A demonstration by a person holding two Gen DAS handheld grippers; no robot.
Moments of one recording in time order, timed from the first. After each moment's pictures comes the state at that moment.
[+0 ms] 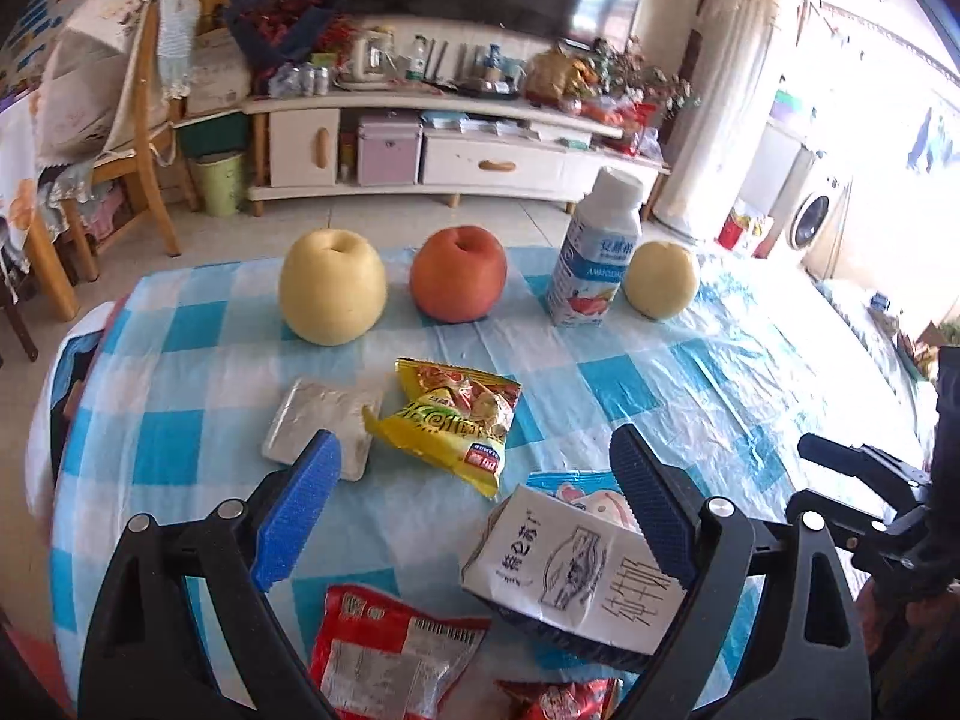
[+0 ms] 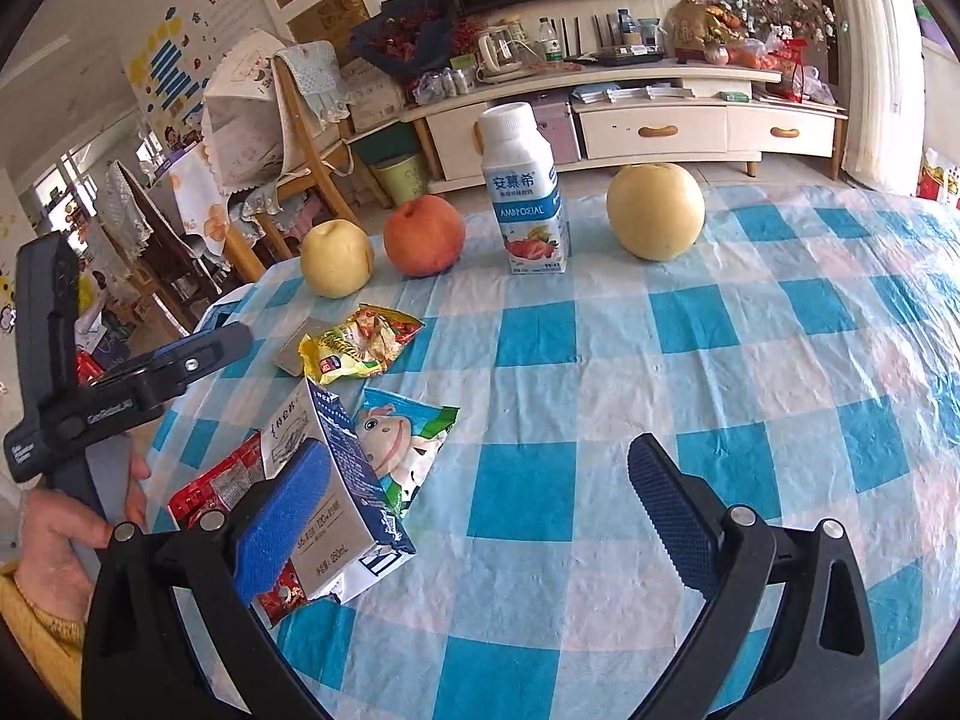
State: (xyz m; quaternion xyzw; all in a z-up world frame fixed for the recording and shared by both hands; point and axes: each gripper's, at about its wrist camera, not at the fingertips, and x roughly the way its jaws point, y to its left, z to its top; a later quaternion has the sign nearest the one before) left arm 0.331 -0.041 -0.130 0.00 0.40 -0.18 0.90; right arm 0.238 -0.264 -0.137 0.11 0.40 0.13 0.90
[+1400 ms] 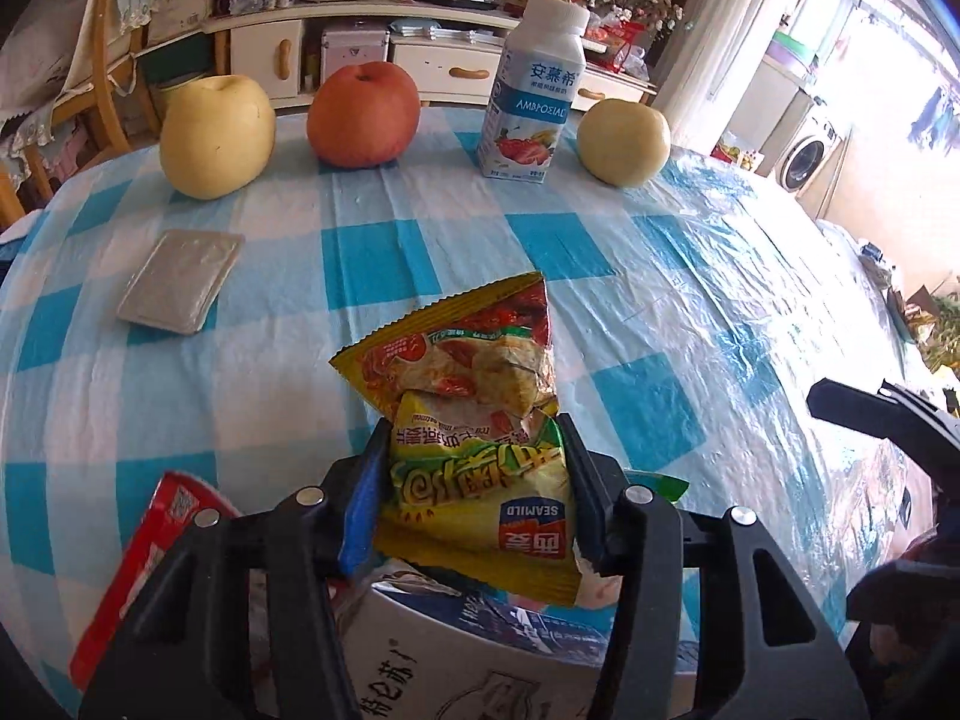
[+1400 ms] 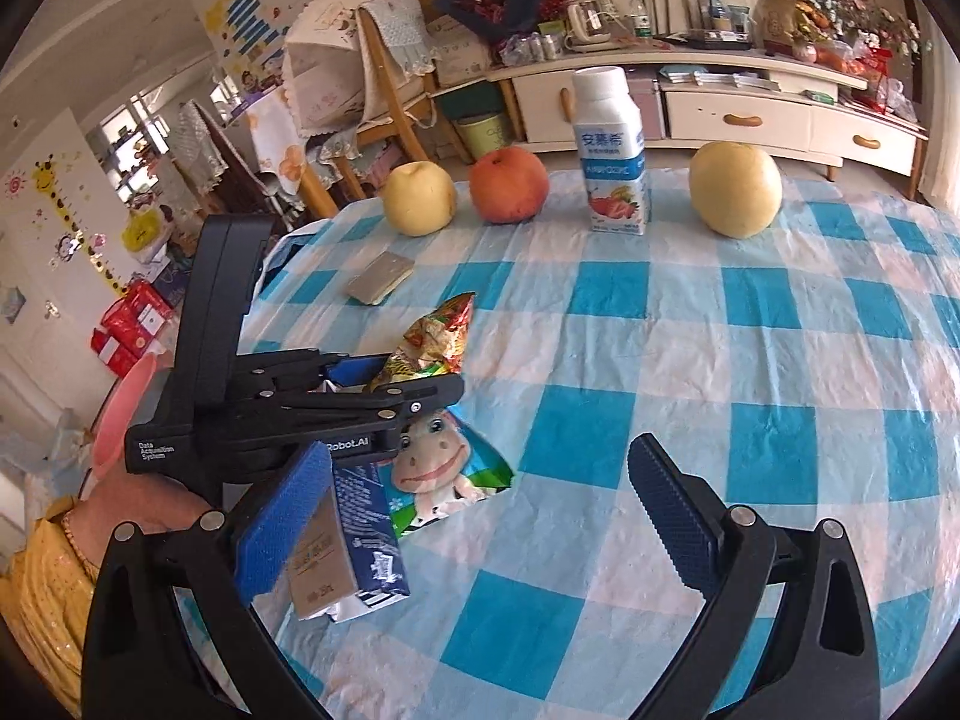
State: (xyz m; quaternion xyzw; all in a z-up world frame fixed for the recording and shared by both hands) left arm 0.294 -0.090 -0.188 -0.02 0.48 -0.19 0.86; right arm 0.216 -0.255 -0.140 0.08 0.43 0.25 0.86
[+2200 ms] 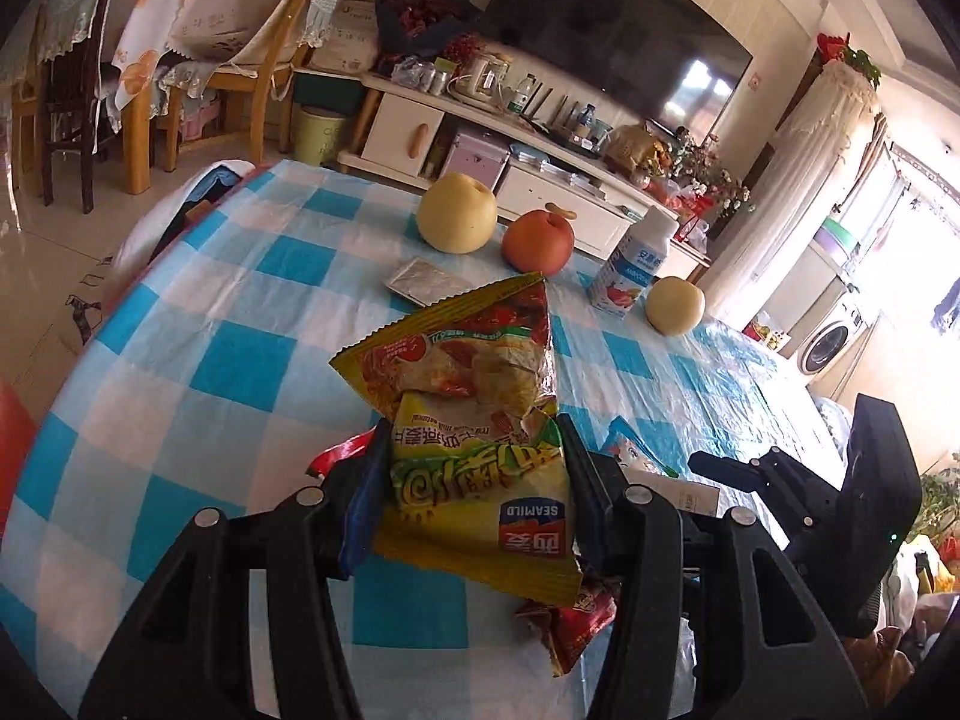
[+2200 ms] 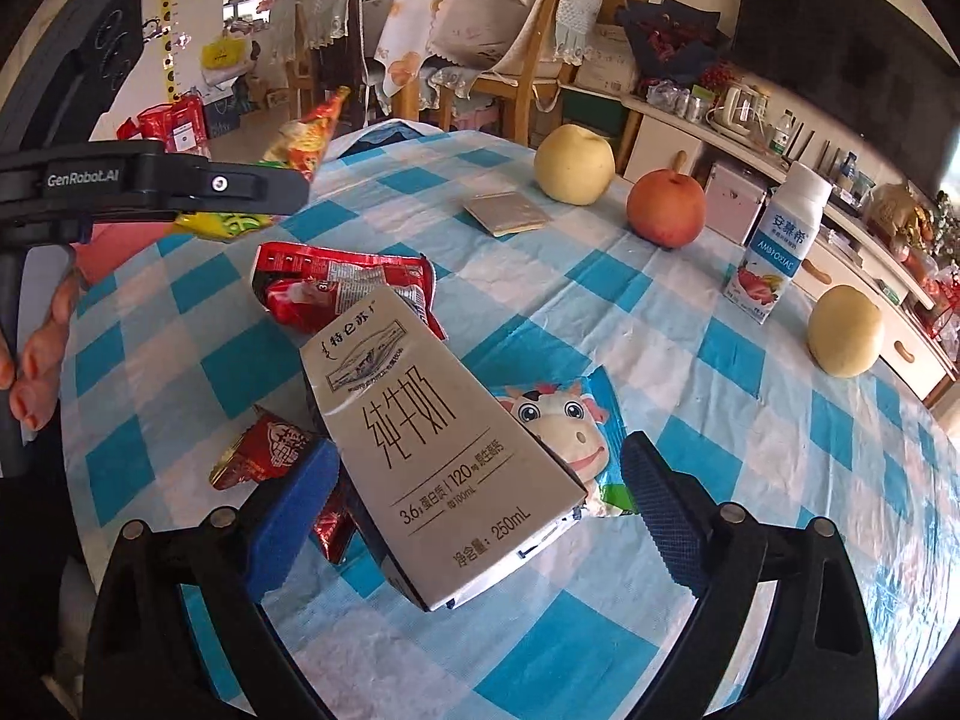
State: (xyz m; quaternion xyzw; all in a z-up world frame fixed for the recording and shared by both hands) left arm 0.184 0.046 -0.139 -0.17 0.36 -0.10 0.91; right arm 0.187 -0.160 -0.173 -0.16 0.37 0.31 0.86
